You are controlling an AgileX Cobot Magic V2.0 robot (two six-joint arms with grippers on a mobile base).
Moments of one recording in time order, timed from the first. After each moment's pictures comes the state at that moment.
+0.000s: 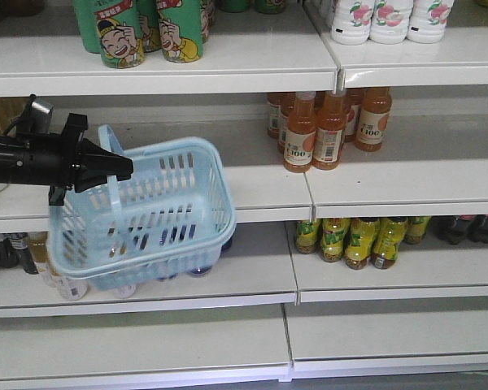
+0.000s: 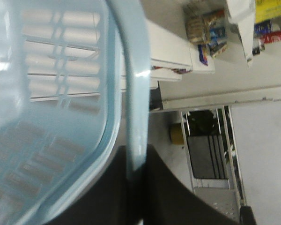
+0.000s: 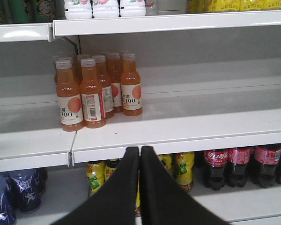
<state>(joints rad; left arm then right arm) 0.14 1.90 -1.32 -1.35 1.17 0.64 -0.10 -0.01 0.03 0.01 0.09 0.04</state>
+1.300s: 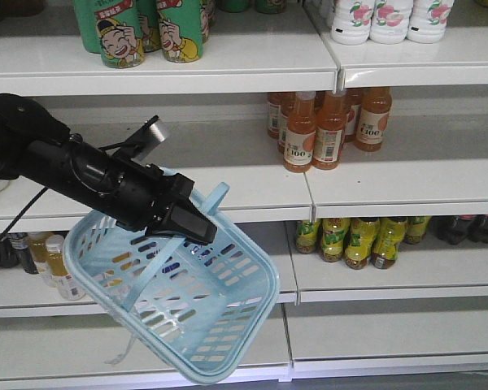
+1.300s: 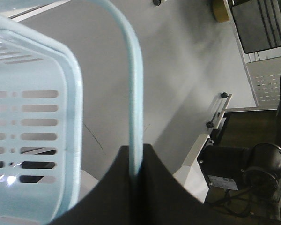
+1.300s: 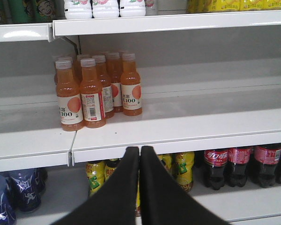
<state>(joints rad) -0.24 1.78 -1.32 -1.04 1.17 0.53 -0.10 -0.01 0.03 0.01 0.09 0.04</state>
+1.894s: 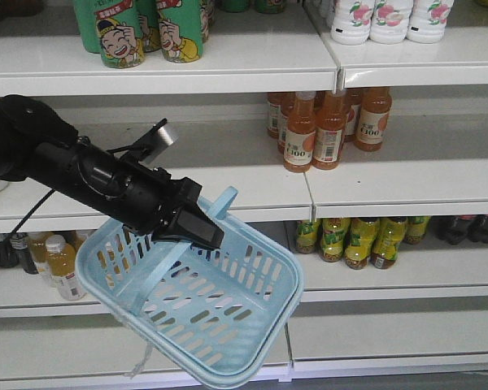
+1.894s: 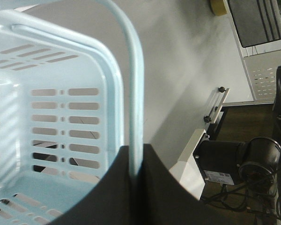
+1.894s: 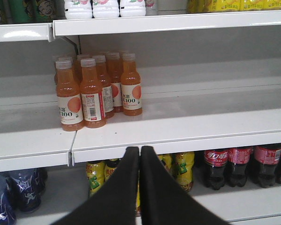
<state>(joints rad) -0.27 1.78 -1.32 -1.04 1.17 0.52 -0.10 -0.01 0.03 0.01 0.09 0.04</state>
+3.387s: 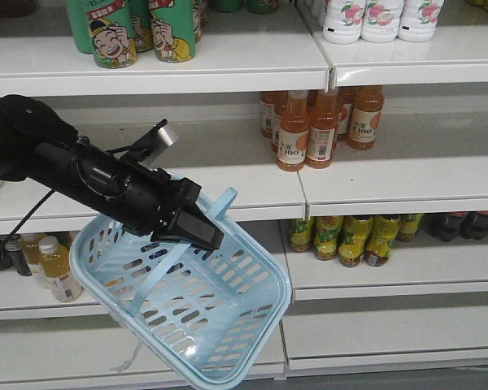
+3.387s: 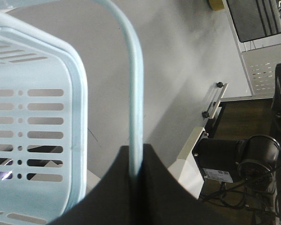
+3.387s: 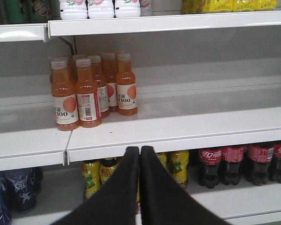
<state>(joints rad) -0.27 1.78 -1.32 -1.04 1.18 0.52 -0.10 -0.01 0.03 0.01 0.09 0.04</state>
